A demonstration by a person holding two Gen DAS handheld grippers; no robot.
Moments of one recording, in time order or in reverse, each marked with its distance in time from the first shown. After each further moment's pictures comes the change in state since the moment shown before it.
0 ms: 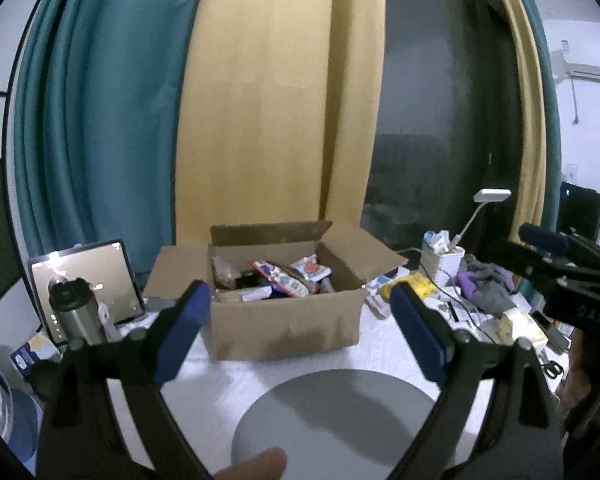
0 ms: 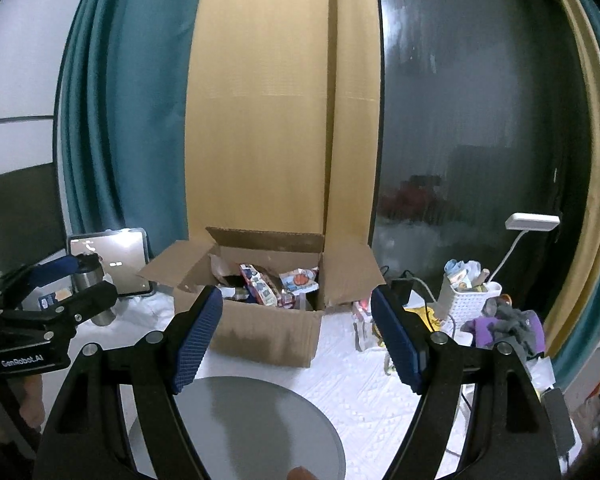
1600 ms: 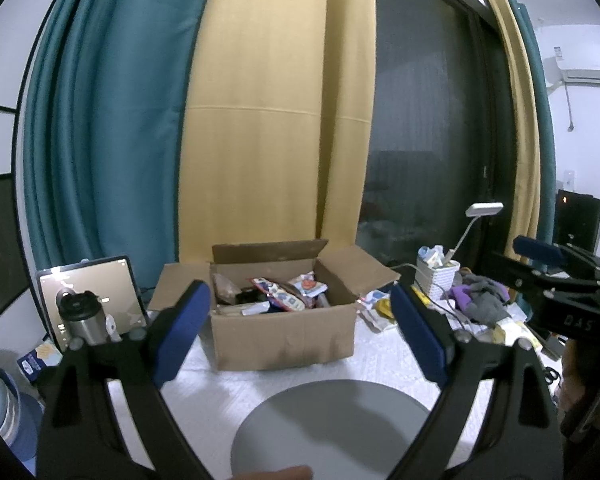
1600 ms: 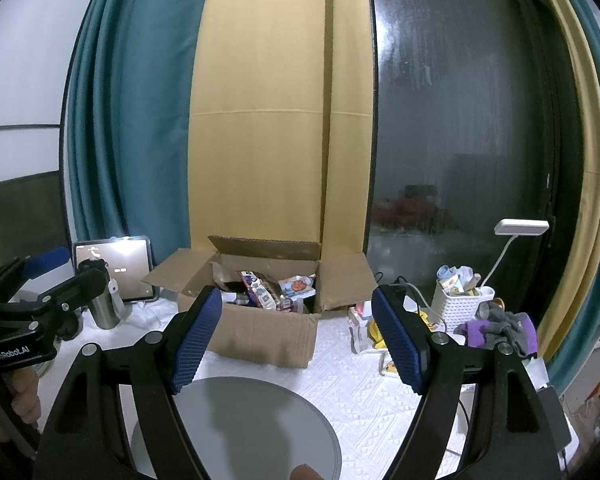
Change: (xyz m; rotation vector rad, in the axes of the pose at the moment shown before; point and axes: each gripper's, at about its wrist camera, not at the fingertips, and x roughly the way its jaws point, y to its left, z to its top) left arm -0.028 -0.017 0.005 0.008 -0.058 0.018; right arm -0.026 -0.001 -0.003 0.004 -0.035 -0.002
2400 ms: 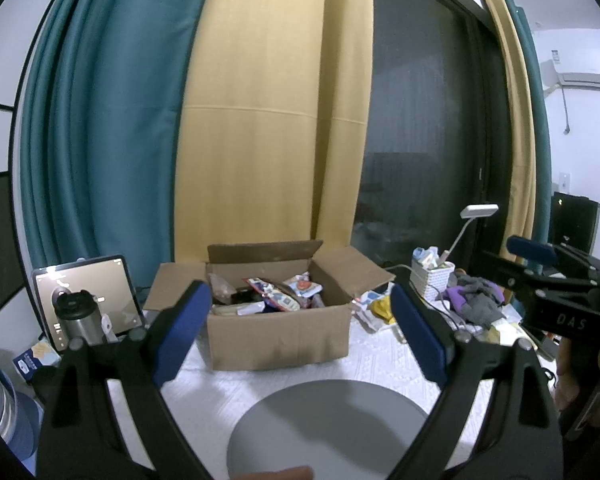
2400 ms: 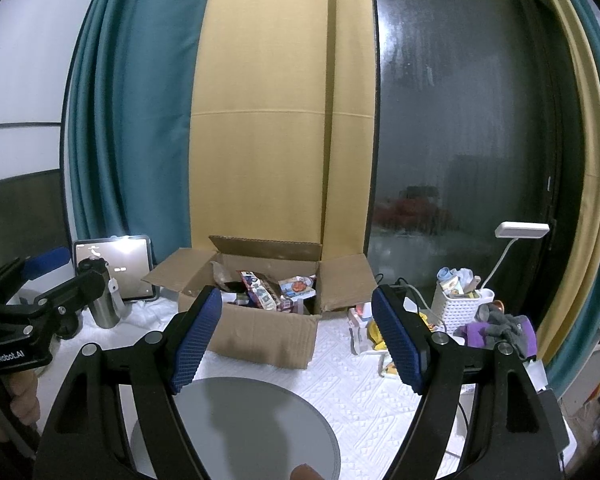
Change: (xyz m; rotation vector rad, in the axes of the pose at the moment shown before) left arm -0.004 -0.003 0.000 -0.011 -0.001 -0.008; right arm -0.001 -0.003 -0.002 -0.004 0.000 -0.001
